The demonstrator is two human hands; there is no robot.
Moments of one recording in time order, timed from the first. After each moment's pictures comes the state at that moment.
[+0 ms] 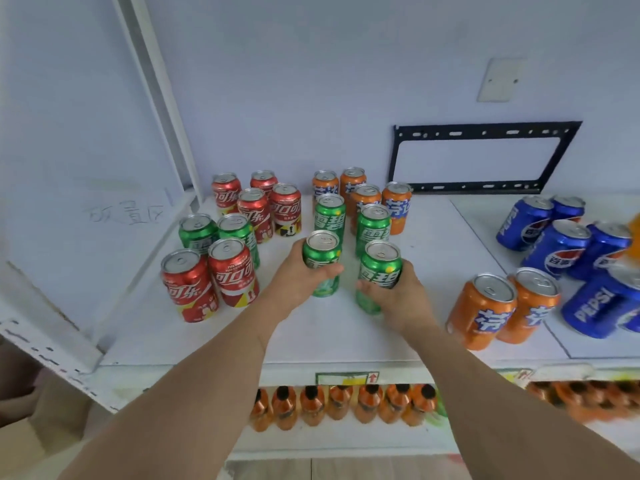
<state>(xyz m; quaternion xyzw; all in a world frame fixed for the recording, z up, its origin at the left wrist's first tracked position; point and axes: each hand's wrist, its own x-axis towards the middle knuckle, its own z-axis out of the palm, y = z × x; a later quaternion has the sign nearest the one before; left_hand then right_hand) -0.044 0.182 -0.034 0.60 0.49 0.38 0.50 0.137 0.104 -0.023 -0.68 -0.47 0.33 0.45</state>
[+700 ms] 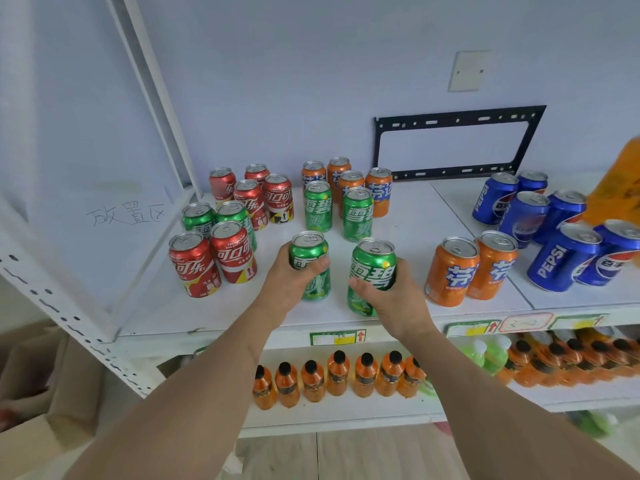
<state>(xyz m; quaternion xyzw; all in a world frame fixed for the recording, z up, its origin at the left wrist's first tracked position) -0.052 0.115 -0.040 0.56 0.48 0.43 0.51 0.131 0.024 -0.024 -0.64 -0.50 0.31 0.49</state>
